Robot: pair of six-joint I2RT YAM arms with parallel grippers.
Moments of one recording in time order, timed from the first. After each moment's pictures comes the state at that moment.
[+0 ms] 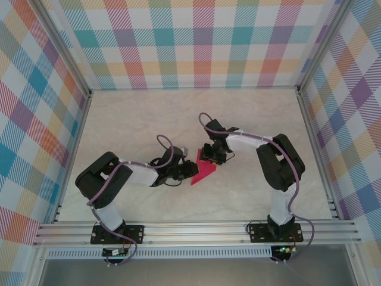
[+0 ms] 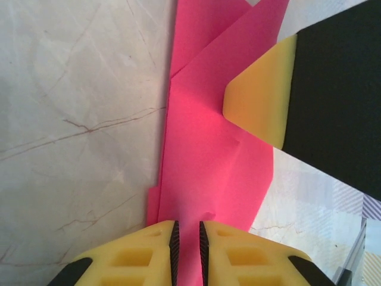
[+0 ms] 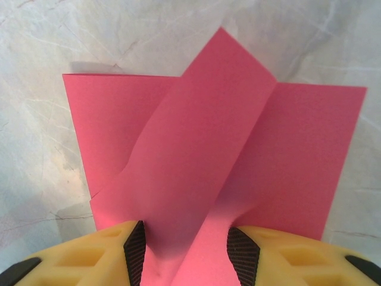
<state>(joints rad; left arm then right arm) -0.73 1.73 0.65 0.34 0.30 -0.97 0.60 1.94 1.20 -0.58 -0.22 0.75</state>
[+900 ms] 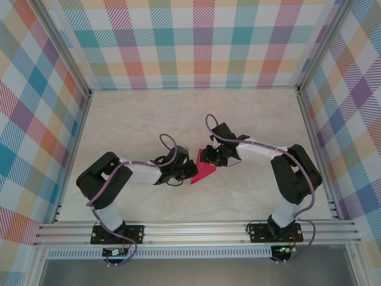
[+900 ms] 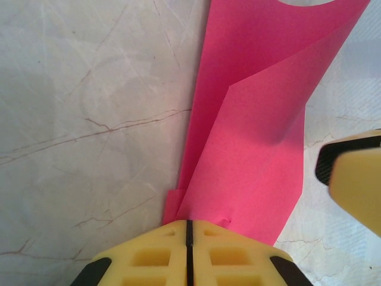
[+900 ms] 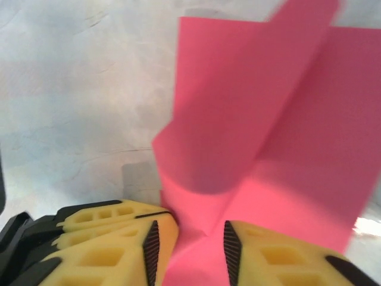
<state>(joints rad) -0.77 1.73 0.72 0.18 0.19 -0.97 0.60 1.73 1.01 -0.37 -0.38 0.73</state>
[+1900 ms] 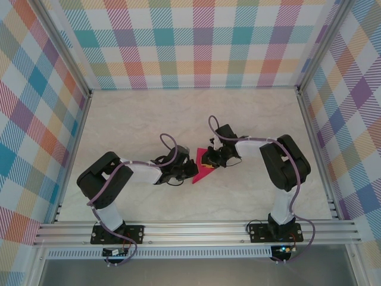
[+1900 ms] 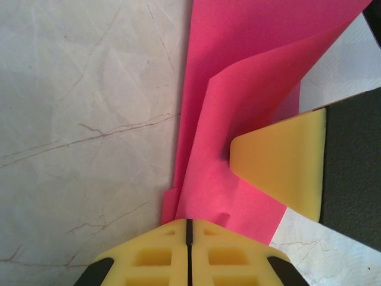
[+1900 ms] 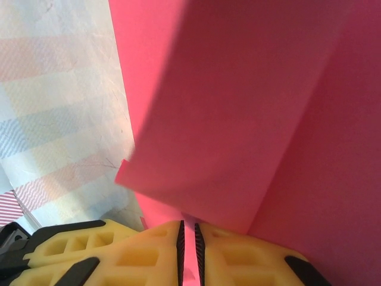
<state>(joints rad) -0.77 1.74 0.72 0.19 0.19 -0.97 0.50 1.89 1.00 -0.26 -0.60 0.70</state>
